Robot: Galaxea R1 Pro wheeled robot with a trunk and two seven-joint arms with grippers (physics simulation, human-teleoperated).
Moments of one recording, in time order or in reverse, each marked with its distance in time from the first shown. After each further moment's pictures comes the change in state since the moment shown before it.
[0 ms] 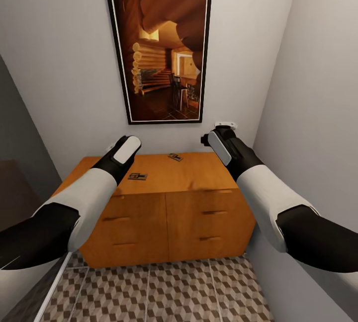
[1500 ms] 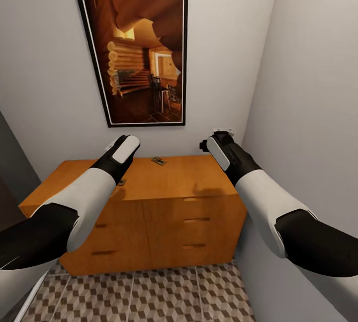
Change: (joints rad) left arm 0.001 0.008 -0.002 -0.013 0.002 0.003 -0.012; right arm 0.031 0.005 0.004 0.010 -0.001 -0.002 0.006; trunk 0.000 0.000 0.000
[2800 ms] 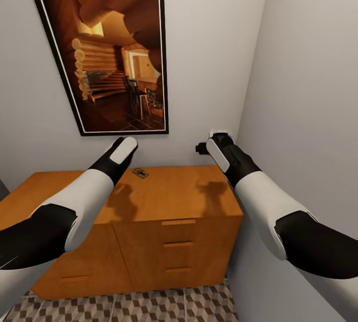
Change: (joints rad) left arm 0.006 0.014 0.004 0.014 0.047 -0.003 0.002; right arm 0.011 0.000 0.004 -0.005 0.000 0.040 0.094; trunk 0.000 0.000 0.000
